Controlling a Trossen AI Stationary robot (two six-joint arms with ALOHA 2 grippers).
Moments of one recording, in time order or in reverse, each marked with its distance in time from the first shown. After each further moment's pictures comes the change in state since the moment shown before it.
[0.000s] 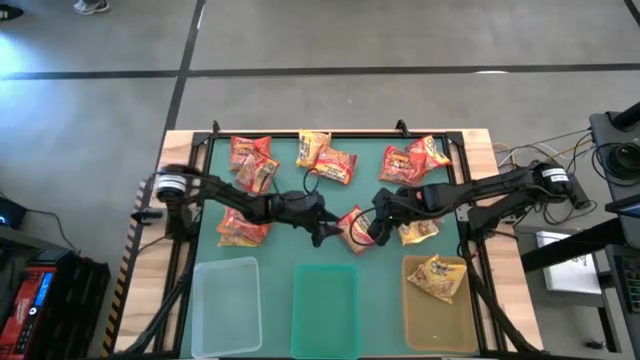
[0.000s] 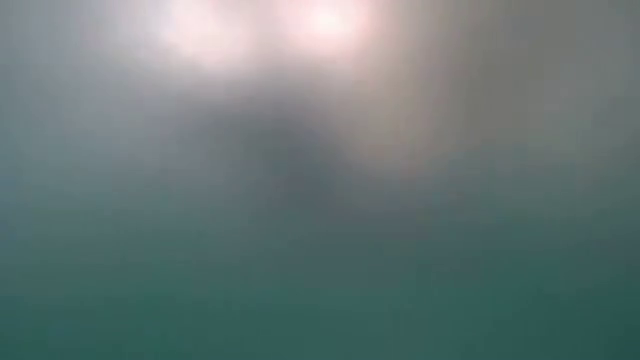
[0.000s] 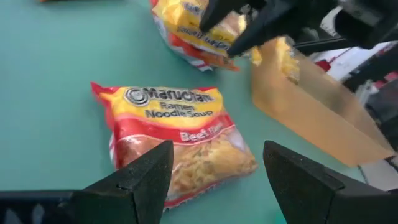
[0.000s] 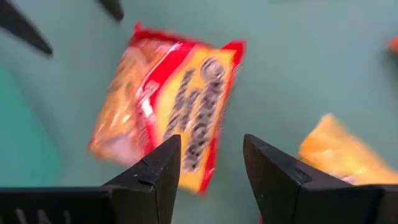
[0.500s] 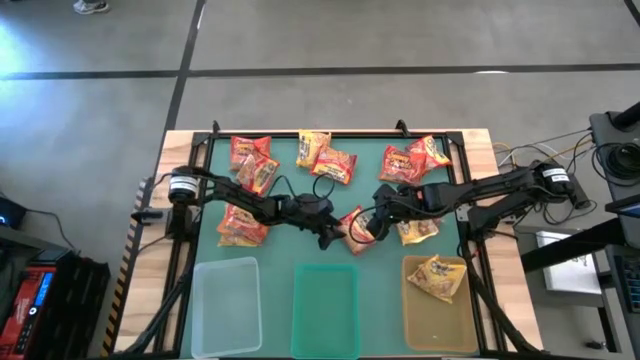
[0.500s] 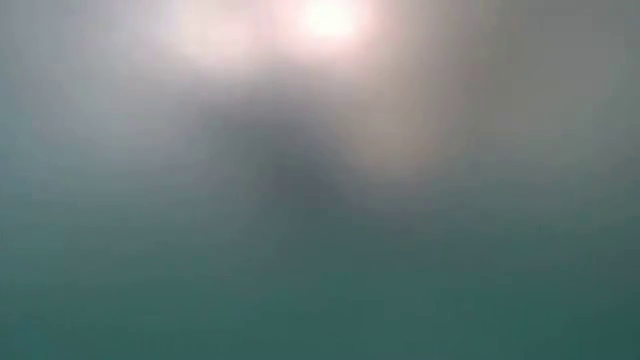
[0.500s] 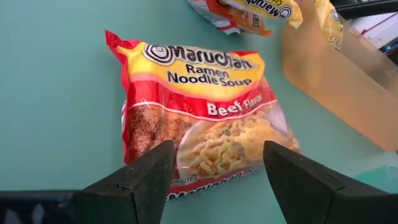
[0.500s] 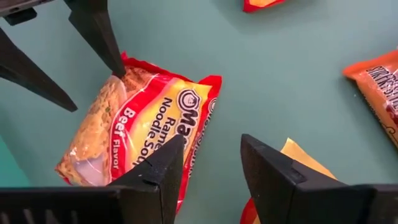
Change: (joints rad) left arm -0.008 0.077 0.089 -0.153 -0.001 0.009; right arm 0.003 -0.007 0.006 0.001 0.089 -0.018
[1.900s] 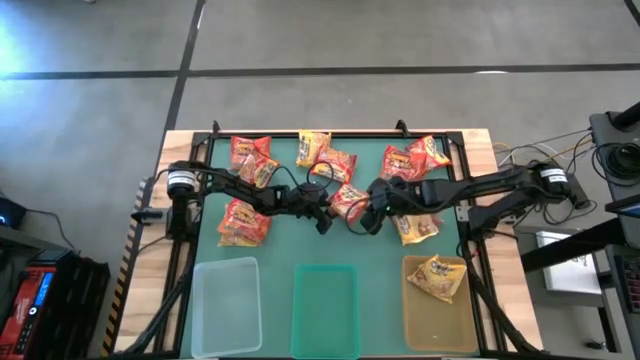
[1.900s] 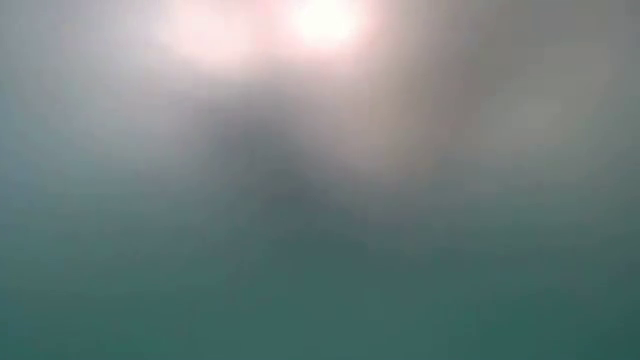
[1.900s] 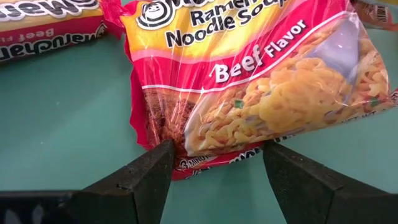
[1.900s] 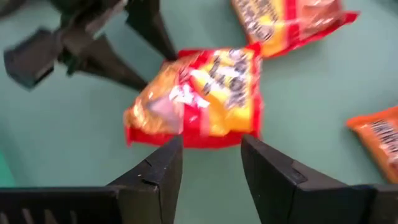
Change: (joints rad) left arm 0.096 -0.016 0.001 -0.183 -0.178 0.104; right arm -0.074 0.008 0.000 0.145 0.002 -0.128
